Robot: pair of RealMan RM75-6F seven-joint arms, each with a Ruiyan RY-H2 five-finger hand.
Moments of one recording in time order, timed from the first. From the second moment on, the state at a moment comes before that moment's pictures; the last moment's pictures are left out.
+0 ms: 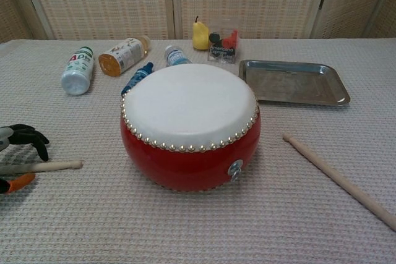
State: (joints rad) left arm -0.30 -1.55 -0.05 -1.43 1.28 1.15 0.22; right arm 0.12 -1.07 0.03 -1.64 -1.56 1.43 0.13
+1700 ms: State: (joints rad) left arm -0.25 -1.46 -0.06 -1.45 1.45 1.28 -0.58; right arm 0.13 -1.07 0.04 -1.63 -1.56 1.43 0.16
